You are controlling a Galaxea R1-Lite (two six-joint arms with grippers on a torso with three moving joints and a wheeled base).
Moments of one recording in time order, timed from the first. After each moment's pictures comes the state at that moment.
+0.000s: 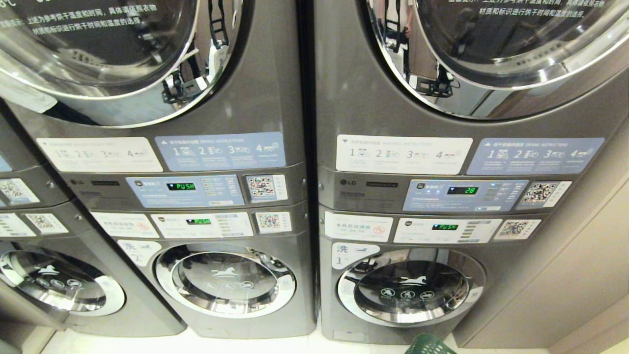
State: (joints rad) left arm -0.04 0.23 -0.01 0.02 -0.01 0.10; right arm 0.00 0.00 -0.13 0.32 0.01 -0.04
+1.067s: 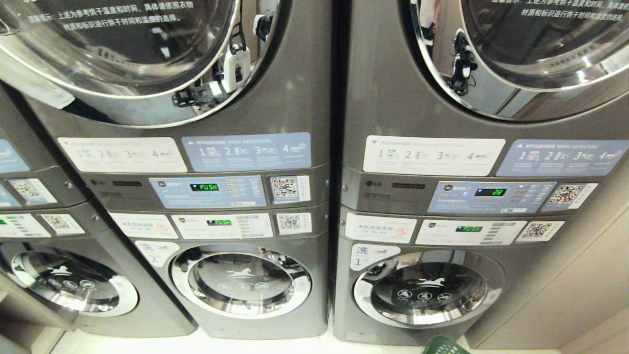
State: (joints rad) left arm -0.01 0.00 0.00 0.00 -0.02 0.08; right arm 0.00 0.00 -0.13 0.32 0.00 -0.02
